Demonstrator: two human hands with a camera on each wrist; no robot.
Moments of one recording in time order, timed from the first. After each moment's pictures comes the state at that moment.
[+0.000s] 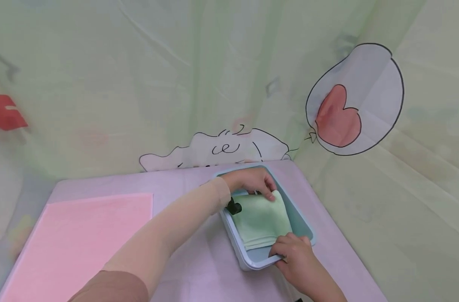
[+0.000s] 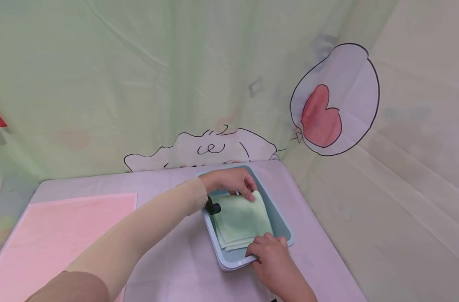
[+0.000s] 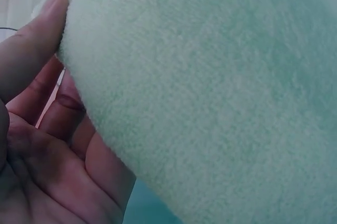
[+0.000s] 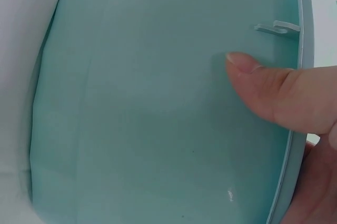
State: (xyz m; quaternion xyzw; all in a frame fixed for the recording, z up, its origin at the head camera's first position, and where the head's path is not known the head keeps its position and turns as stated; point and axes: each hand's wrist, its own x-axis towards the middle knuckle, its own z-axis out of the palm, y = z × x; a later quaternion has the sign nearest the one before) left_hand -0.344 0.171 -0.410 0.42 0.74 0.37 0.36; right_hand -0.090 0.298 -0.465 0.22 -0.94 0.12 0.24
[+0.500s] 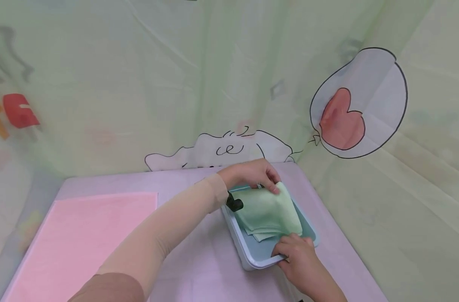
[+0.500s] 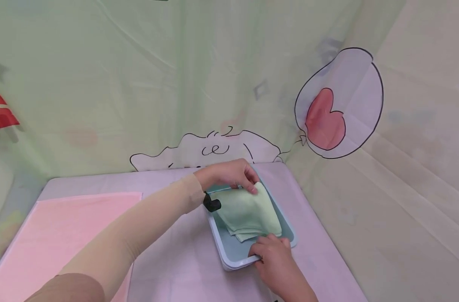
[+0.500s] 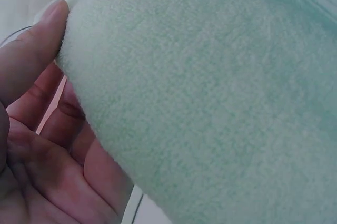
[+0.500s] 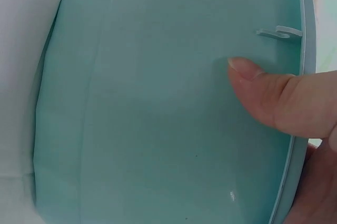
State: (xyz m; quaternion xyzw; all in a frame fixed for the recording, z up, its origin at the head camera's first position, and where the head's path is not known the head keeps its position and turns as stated) left_hand -0.334 0.149 -0.373 0.41 0.73 0.43 0.35; right_hand -0.090 0.295 -0.469 0.21 -0.94 0.11 0.26
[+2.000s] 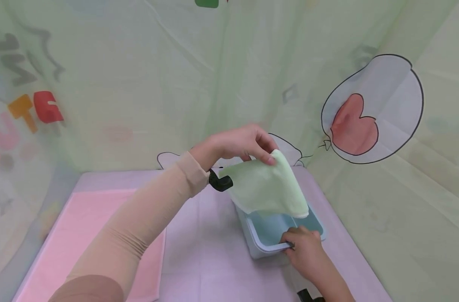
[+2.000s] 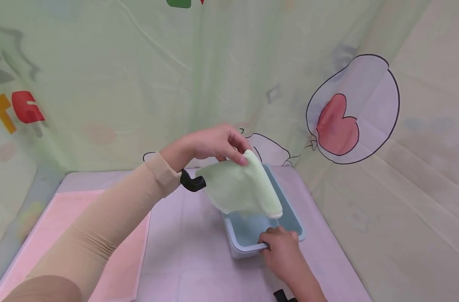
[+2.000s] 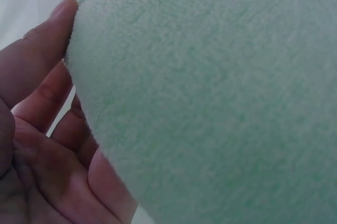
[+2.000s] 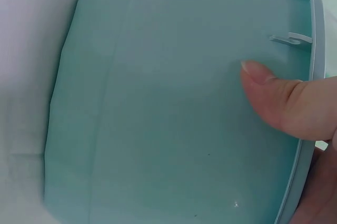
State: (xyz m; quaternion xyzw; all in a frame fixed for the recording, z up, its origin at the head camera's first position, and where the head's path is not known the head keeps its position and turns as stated) left_hand -0.311 0.055 -0.256 0.41 0.71 0.48 0.31; right_hand -0.113 0.295 -0.461 0.12 -0.97 0.13 0.17
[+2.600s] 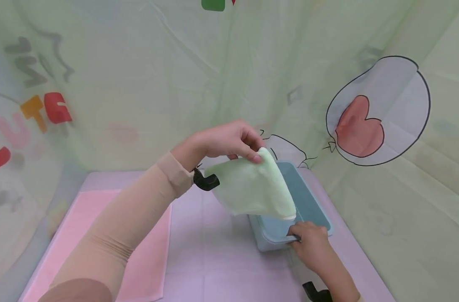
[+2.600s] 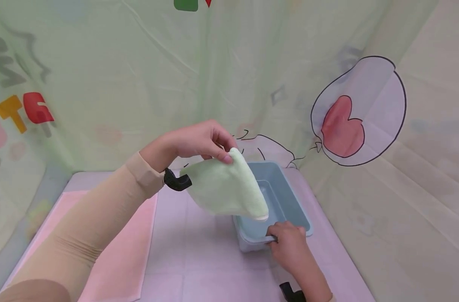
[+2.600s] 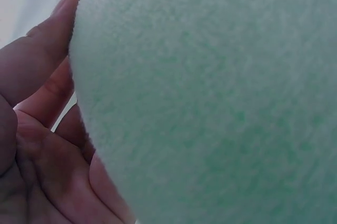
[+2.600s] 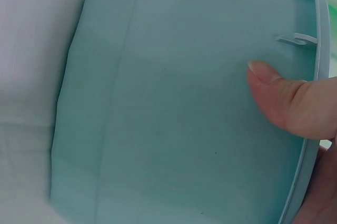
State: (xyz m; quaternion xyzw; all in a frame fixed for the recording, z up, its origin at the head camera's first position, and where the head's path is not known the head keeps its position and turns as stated) left_hand -0.303 0.008 -0.244 0.43 0.74 0.46 0.26; right_hand -0.129 0.304 -0.455 0.09 -0.98 0.13 0.13
